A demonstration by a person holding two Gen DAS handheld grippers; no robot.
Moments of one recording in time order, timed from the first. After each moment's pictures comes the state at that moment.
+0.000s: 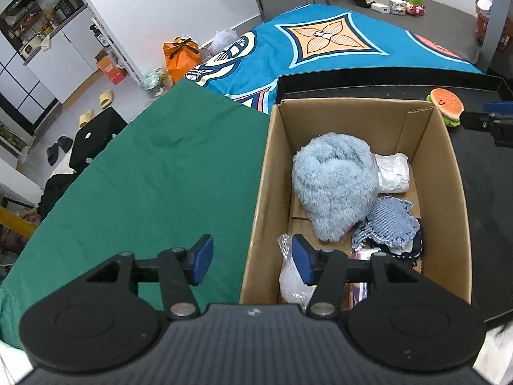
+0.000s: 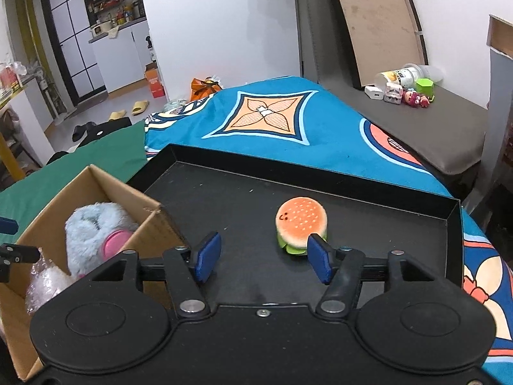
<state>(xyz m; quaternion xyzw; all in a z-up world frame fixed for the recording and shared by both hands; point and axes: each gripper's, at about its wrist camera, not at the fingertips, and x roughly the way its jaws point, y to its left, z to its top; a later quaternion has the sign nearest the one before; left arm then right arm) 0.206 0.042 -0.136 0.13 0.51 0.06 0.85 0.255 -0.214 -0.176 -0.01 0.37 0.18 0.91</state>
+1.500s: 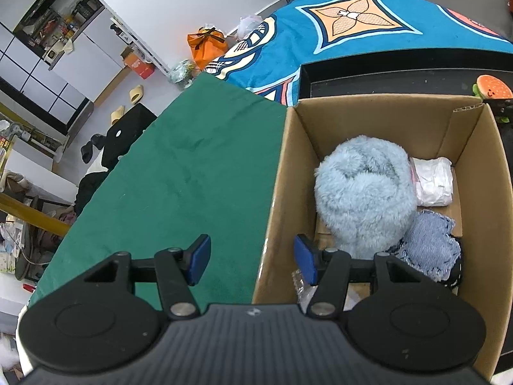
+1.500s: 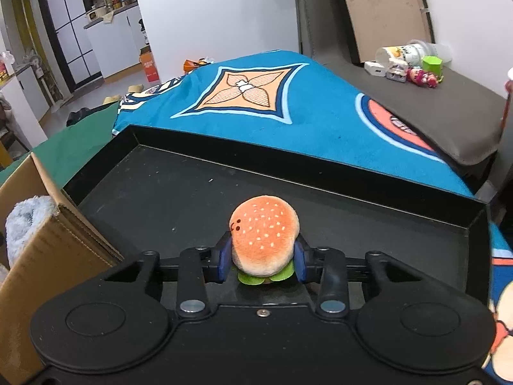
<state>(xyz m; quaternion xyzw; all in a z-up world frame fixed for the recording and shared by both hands) 0.235 0.028 -0.151 0.18 0.52 0.13 0.82 0.307 -0.233 -0.220 -0.02 0.39 0.18 0.90</state>
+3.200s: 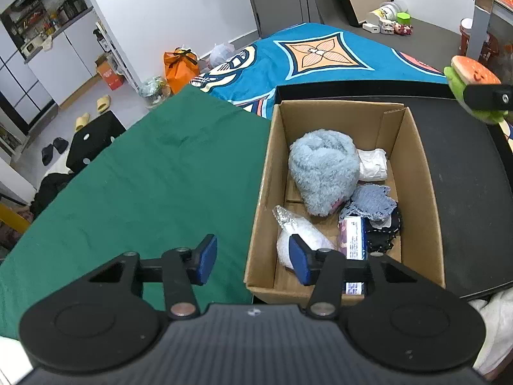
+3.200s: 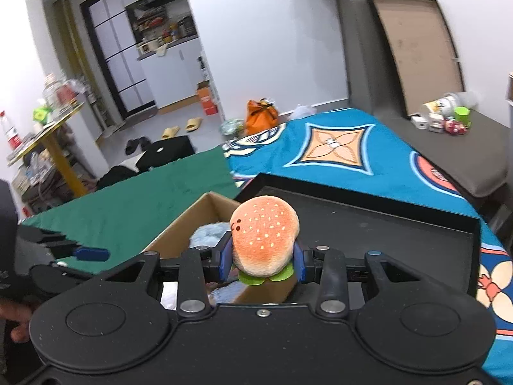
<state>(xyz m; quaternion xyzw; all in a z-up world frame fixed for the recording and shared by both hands) 0.158 0.058 -0.114 0.10 0.48 0.04 0.87 0.193 -0.179 -0.095 0.02 0.34 0.27 0.90</state>
